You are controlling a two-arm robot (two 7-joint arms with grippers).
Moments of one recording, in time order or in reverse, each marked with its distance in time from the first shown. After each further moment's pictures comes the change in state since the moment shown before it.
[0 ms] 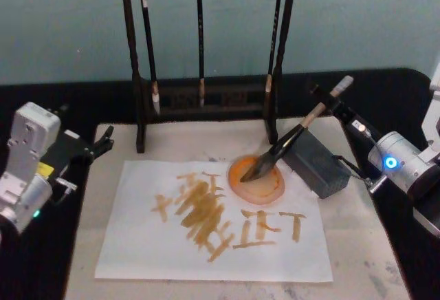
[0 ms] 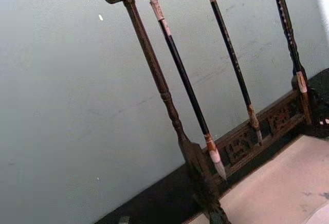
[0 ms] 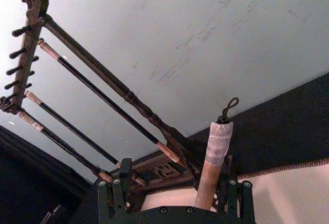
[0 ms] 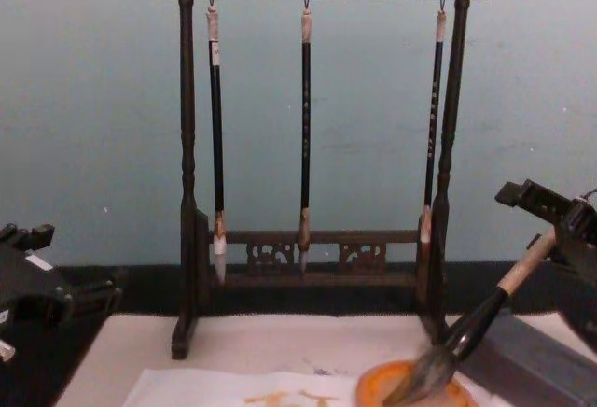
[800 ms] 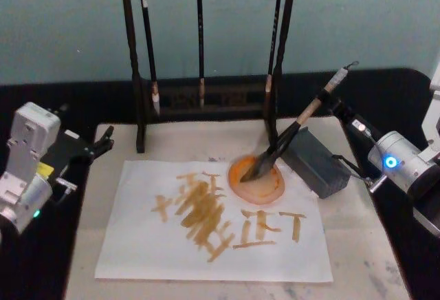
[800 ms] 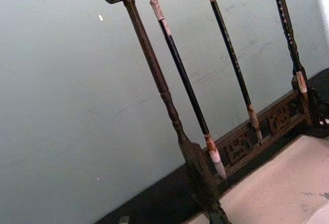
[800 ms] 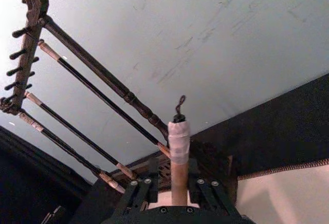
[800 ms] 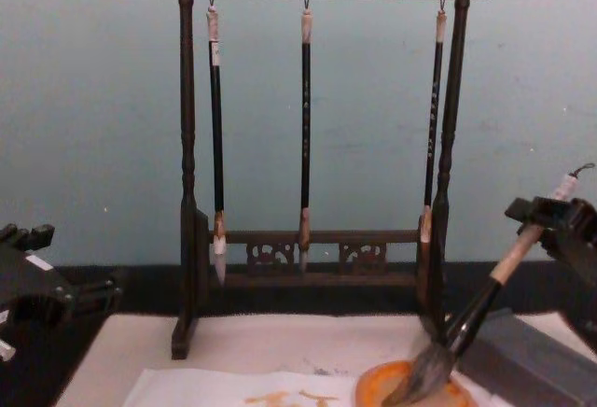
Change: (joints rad) left arm 0.000 0.000 0.000 0.000 0.000 0.000 0.000; right arm 0.002 0.000 -0.001 0.001 0.002 -0.001 0.000
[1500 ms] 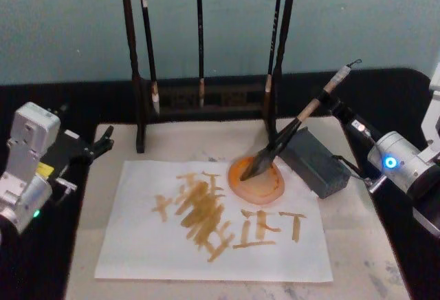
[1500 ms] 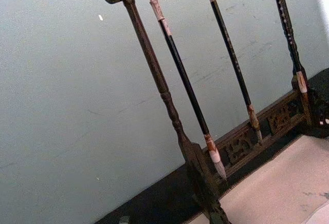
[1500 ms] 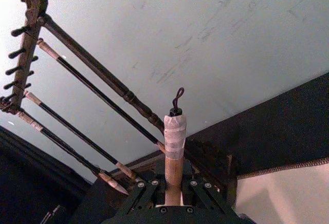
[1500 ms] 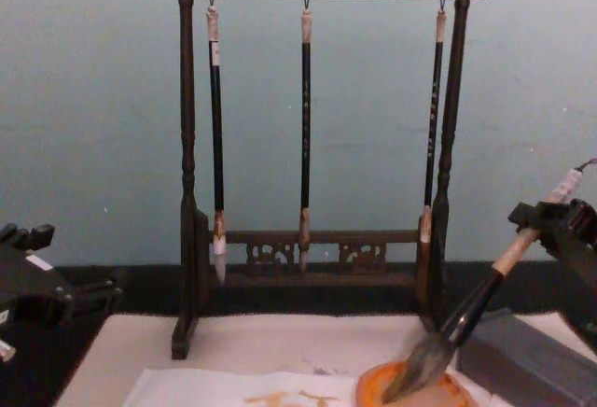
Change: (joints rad) left arm 0.000 0.000 0.000 0.000 0.000 0.000 0.000; right arm -0.002 -0.001 0.003 -0.002 -0.005 0.003 -0.002
